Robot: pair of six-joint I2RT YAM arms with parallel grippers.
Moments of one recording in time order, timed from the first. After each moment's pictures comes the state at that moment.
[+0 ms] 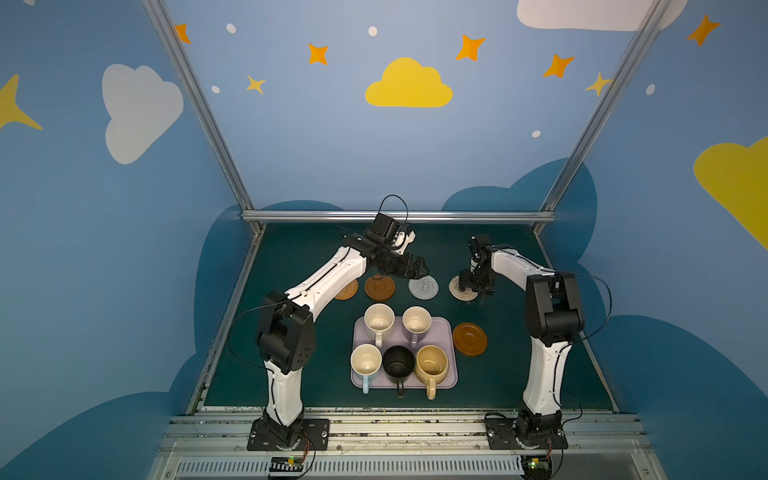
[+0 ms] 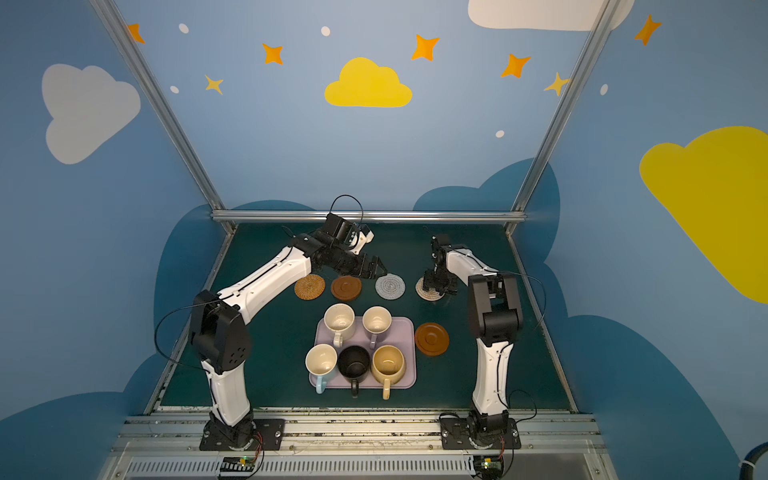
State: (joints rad) left arm -0.54 1.92 1.75 -0.73 0.44 -0.30; right arm 0.23 2.08 1.54 -0.84 0.02 0.31
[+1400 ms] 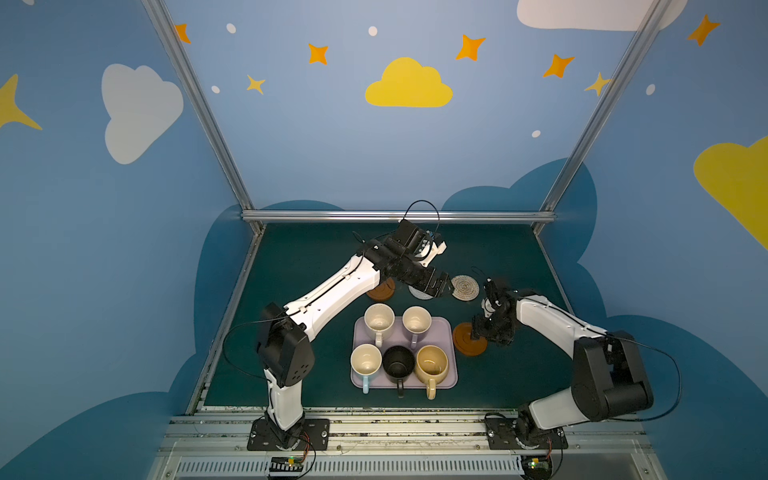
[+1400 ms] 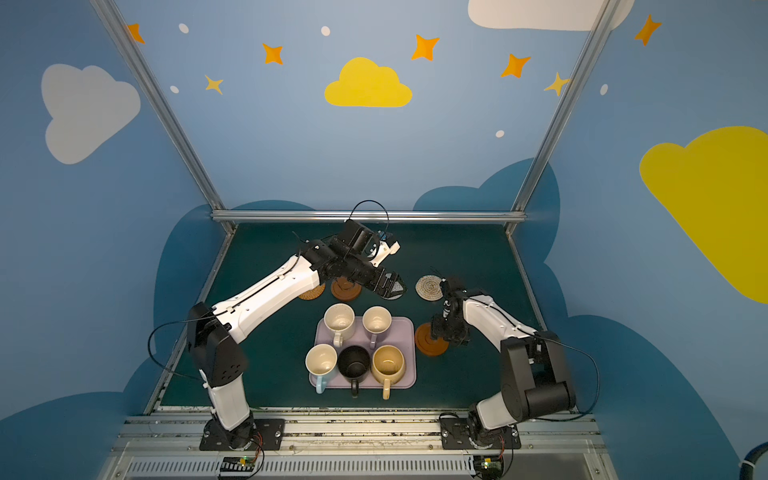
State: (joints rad) left arm -0.72 1.86 1.80 -0.81 0.46 -0.24; right arm 0.27 1.52 0.89 -0.85 -0.09 0.36
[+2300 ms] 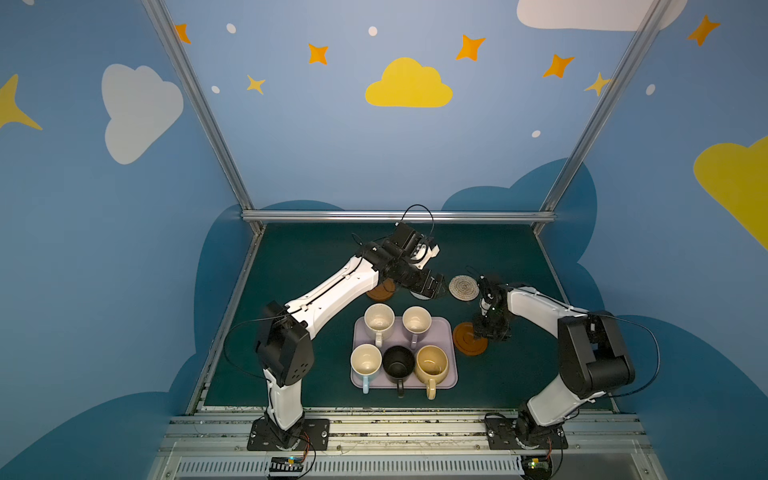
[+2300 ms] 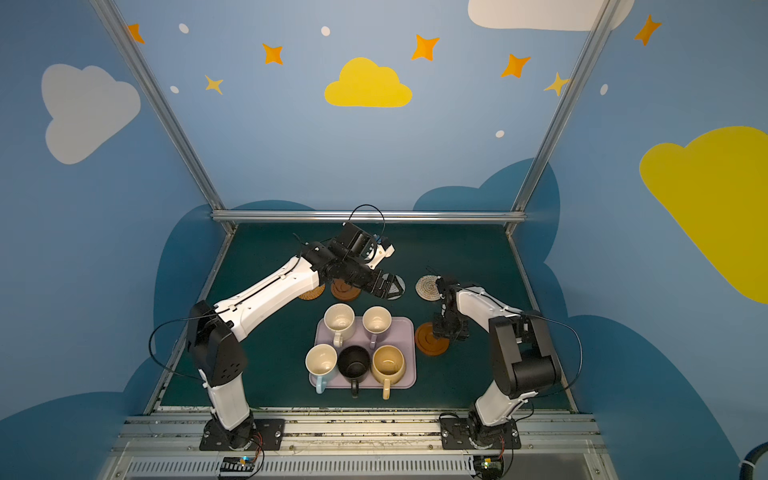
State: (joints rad) left arm -0.69 1.85 1.75 -0.80 0.44 -0.27; right arm 0.27 1.64 0.95 -0.87 0.01 0.33
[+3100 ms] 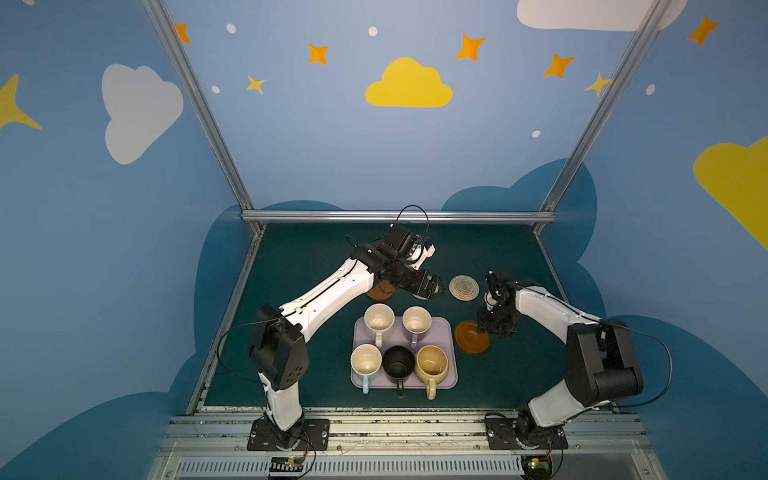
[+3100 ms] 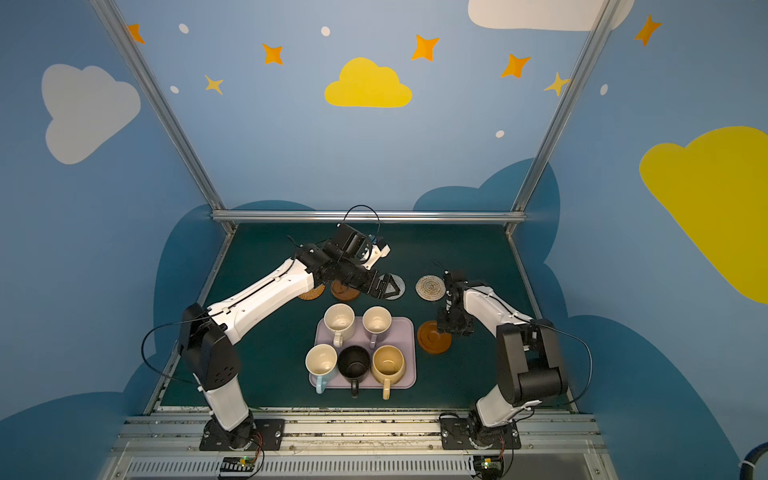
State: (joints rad) left arm -0.68 1.81 1.69 -0.77 0.44 -0.28; right arm 0.24 1.60 0.96 -0.87 -0.02 0.27
